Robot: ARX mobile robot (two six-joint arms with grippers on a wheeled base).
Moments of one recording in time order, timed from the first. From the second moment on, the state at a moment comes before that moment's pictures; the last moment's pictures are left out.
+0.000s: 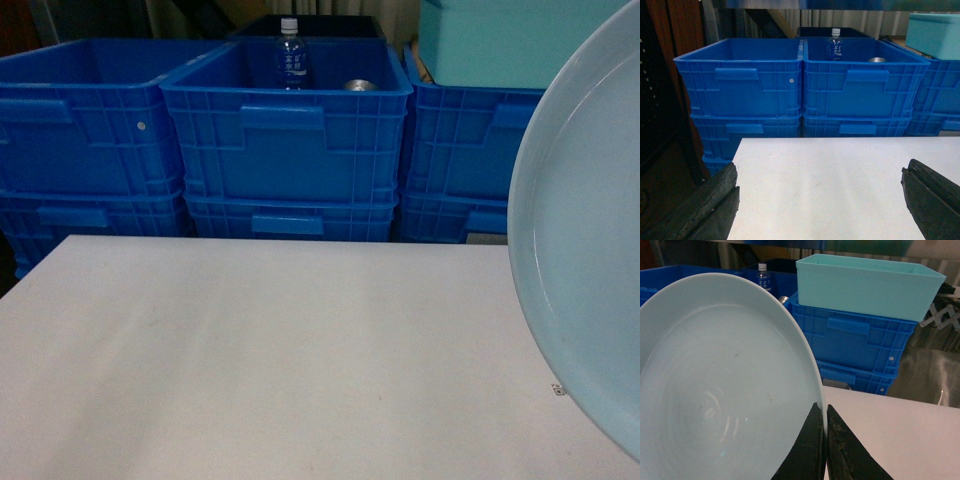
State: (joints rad) left arm 0.00 0.01 0.01 0.00 0.00 0.00; right arm 0.00 0.51 0.22 0.24 -0.22 -0.04
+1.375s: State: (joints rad) left arm 0.00 0.01 0.01 0.00 0.00 0.00; right arm 0.09 0.31 0.14 0.11 -0.11 -0.14
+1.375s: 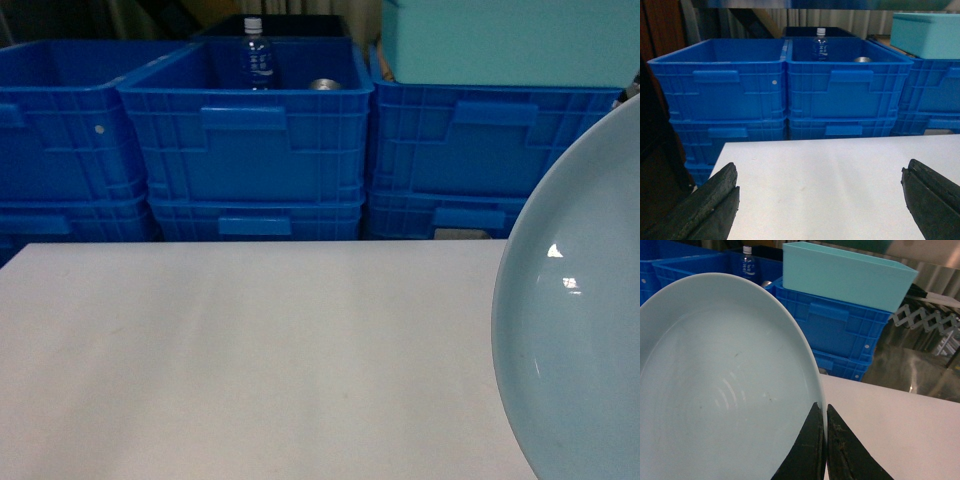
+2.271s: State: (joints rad) left arm 0.00 0.01 0.01 0.00 0.00 0.00; right arm 0.09 0.31 0.14 0.11 -0.11 -0.14
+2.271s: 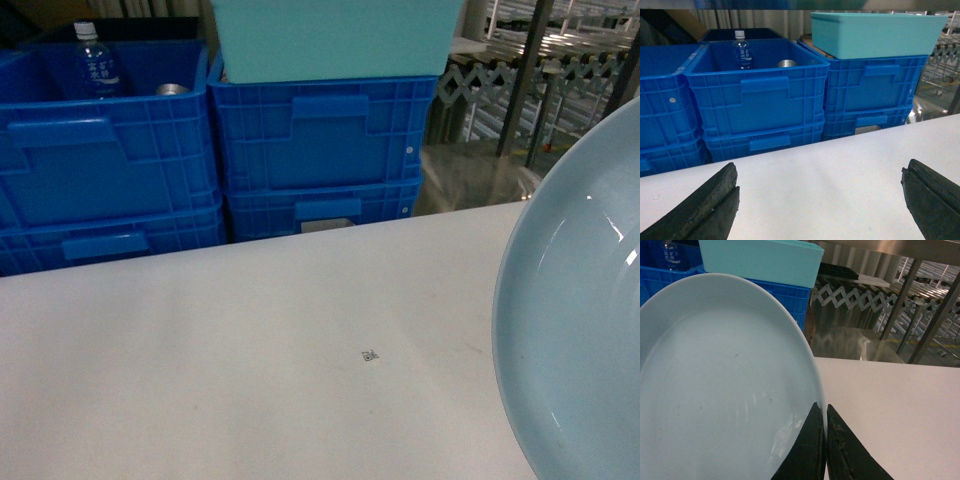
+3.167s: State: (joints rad) left arm 0.00 0.01 0.01 0.00 0.00 0.00; right arm 0.09 0.31 0.14 0.11 -0.11 -0.14
